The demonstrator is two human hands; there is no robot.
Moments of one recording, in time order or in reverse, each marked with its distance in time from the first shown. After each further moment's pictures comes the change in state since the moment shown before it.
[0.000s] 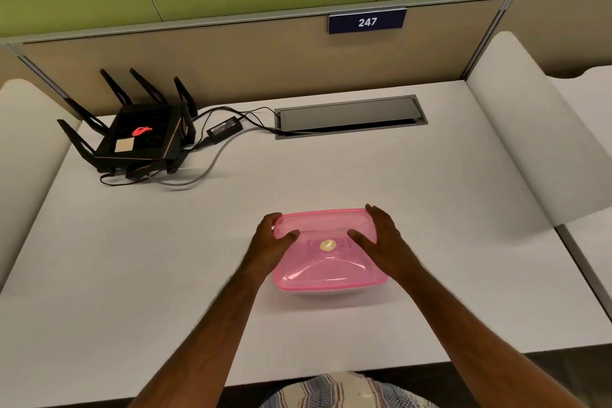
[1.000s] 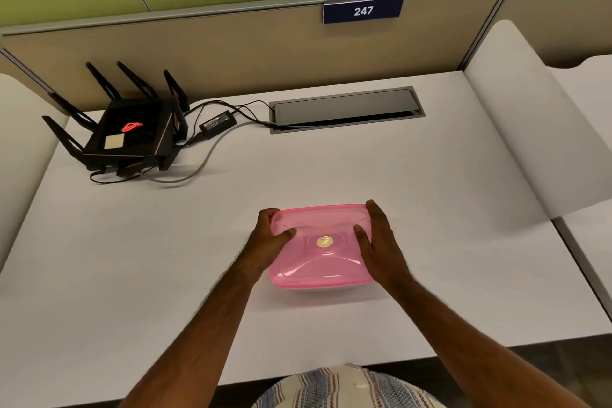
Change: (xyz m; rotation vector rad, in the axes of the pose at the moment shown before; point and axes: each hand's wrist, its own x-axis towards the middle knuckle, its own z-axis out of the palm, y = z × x) left_hand 0.003 0.003 0.001 -0.046 -0.067 -0.034; right_hand -0.013 0.003 0.021 0.069 0.167 -0.080
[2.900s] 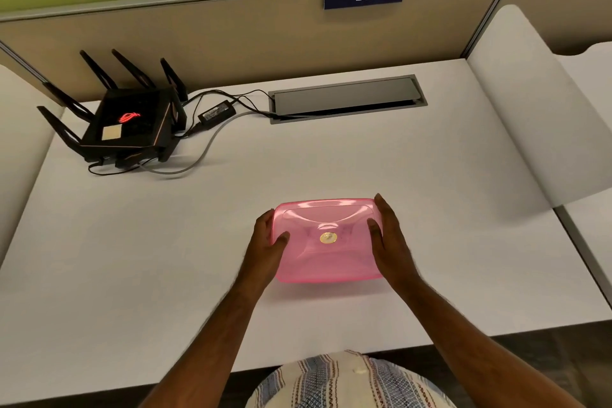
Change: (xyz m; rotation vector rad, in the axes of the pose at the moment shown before) left_hand -0.033 -0.026 0.002 -0.117 0.064 0.078; right_hand -0.013 0.011 0.003 0.173 0.067 0.018
